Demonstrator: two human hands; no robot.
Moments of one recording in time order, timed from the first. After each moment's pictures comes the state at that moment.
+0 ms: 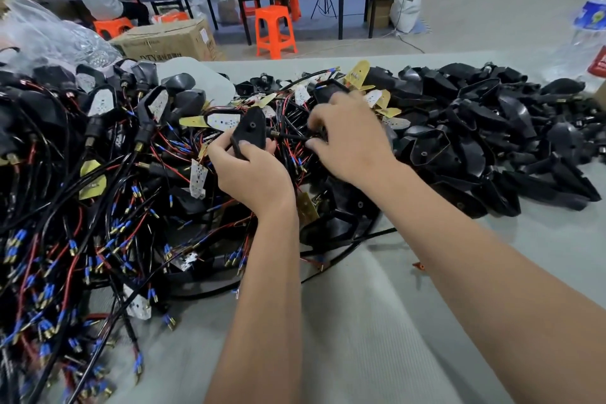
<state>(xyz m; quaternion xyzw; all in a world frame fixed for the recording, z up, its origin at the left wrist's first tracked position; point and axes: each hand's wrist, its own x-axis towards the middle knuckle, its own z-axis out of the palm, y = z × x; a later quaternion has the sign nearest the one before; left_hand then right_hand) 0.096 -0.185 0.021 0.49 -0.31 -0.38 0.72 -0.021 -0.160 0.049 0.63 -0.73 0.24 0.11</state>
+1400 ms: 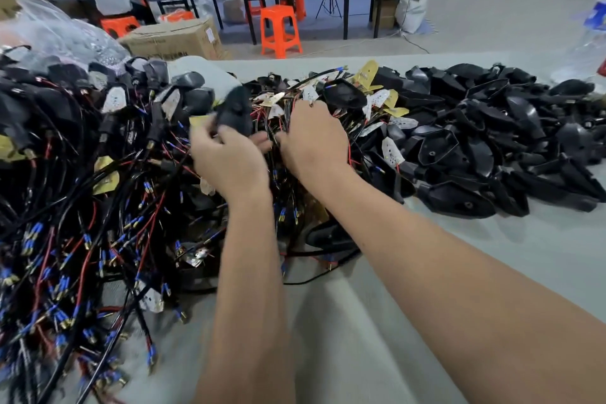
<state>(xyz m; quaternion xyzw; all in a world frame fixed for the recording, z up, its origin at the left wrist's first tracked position) 0.135 -0.204 0.047 0.46 -0.34 -0.40 0.71 0.046 -0.193 0.051 0.54 -0.80 0.27 0.01</state>
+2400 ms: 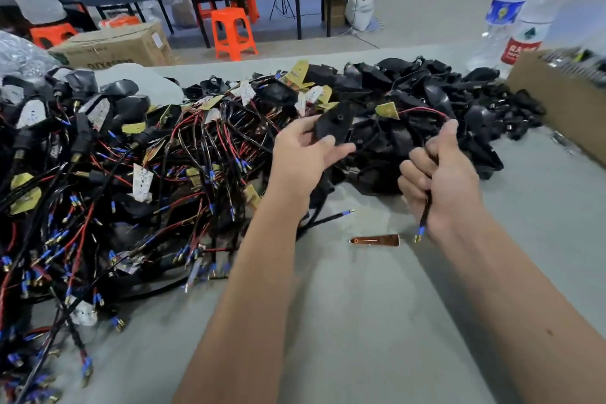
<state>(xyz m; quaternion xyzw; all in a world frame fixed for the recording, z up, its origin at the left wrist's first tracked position) 0.030 -0.125 0.033 0.30 -0.54 -0.67 0.41 -0.105 -0.010 0.013 0.16 -0.40 0.82 -0.38</state>
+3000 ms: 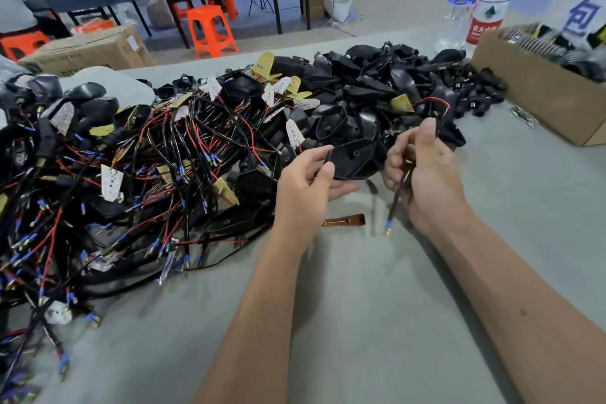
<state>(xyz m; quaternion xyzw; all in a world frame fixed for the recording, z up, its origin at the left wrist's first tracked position) 0.021 -0.061 -0.011 0.29 -0.62 -0.63 0.36 -0.120 0.024 -0.011 0.26 -0.46 0.80 -0.29</state>
